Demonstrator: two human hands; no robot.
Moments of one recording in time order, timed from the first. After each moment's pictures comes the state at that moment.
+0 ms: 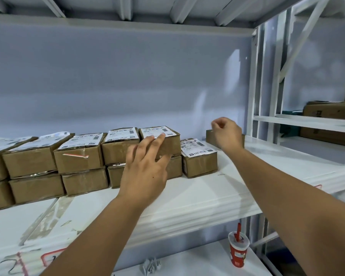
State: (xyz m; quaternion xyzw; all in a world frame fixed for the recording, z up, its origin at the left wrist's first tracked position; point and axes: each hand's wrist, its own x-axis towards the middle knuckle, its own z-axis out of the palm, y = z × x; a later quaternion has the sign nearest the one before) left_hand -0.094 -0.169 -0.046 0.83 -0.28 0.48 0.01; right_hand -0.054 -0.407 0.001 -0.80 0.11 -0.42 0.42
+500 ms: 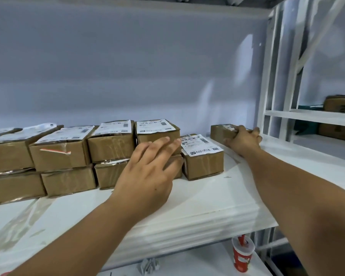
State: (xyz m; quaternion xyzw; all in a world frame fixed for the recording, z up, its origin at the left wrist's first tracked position) left_hand -0.090 -0.178 -0.051 0.79 -0.37 0.48 -0.05; right_hand 0.011 -0.479 -0.041 -0.88 0.26 -0.26 0.31
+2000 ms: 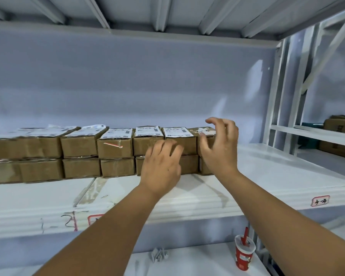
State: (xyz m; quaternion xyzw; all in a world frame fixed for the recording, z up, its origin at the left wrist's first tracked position) left_hand -0.113 -0.160 -0.041 0.86 -0.24 0.46 0.05; right_hand -0.121 -0.314 -0.012 -0.75 -0.08 -0.59 0.30
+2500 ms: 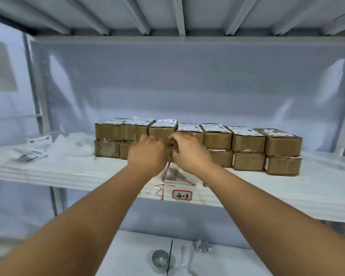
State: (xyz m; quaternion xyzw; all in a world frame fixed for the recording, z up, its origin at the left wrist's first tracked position) left_hand -0.176 0.021 -0.011 0.94 -0.02 0.33 -0.05; right_hand -0.151 -0.105 -0.004 -0.91 -0.25 -0.27 0.18
